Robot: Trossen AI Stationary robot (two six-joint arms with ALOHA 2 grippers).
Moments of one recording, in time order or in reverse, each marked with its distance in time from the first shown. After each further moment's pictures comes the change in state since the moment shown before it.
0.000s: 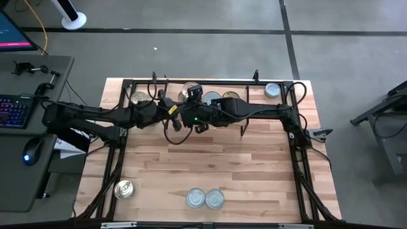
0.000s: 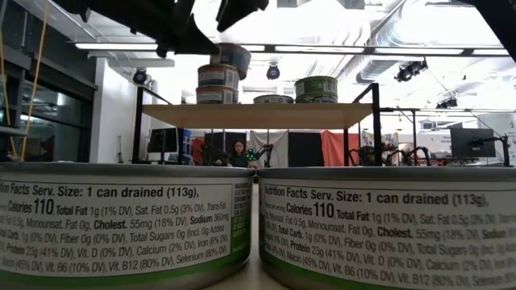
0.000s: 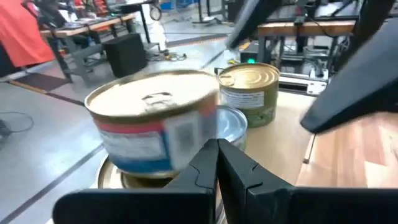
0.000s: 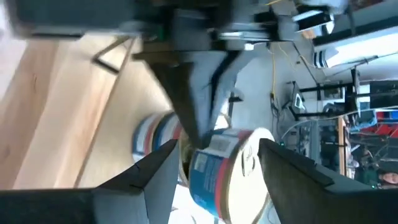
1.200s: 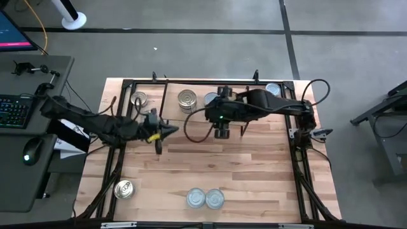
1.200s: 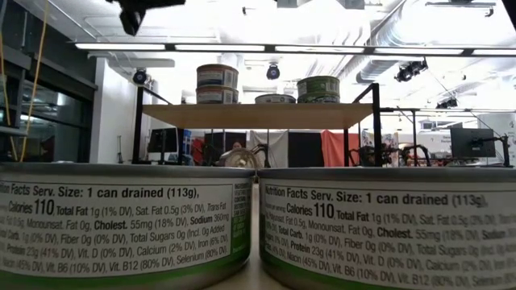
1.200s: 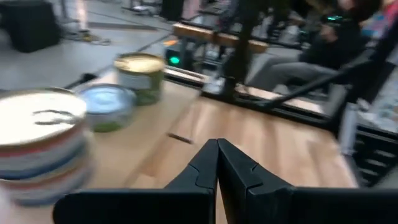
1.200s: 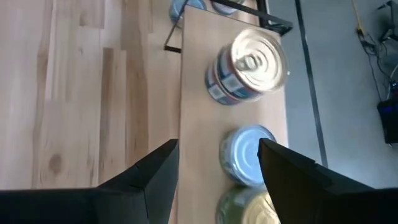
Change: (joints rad) left arm -0.370 -0.202 0.000 -0.224 -0.043 -0.314; right arm 0.045 -0.191 0.004 -0.401 -0.205 0.563
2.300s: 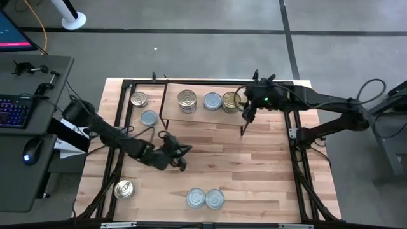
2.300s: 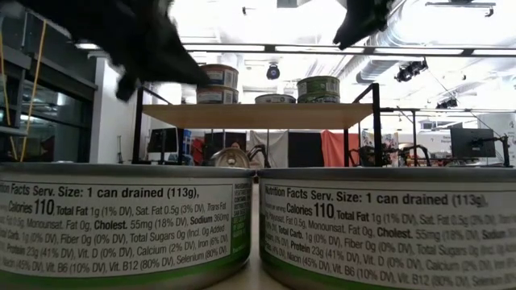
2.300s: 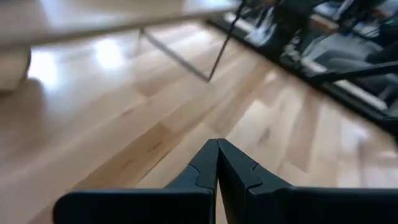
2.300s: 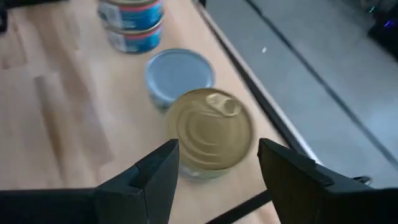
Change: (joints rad) left arm -0.160 0.566 0.000 0.223 -0.289 -0.525; right arm -0.254 -0.727 -1.061 0.565 -0.049 0.201
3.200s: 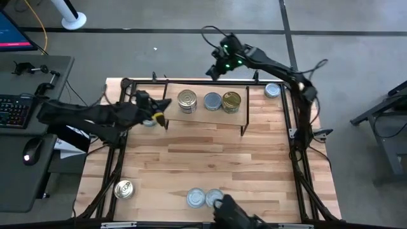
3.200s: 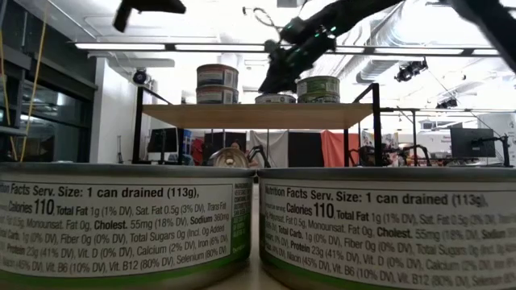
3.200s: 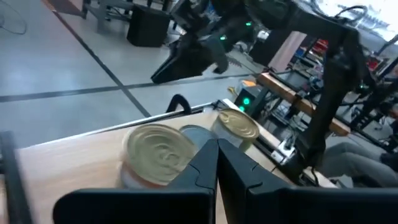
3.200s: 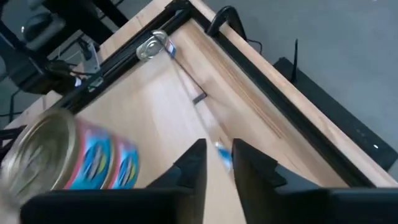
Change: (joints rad) left arm 0.334 -0.573 0.172 -0.418 0.048 0.214; right arm -0.506 0.759 0.596 0.163 -0.780 0.055
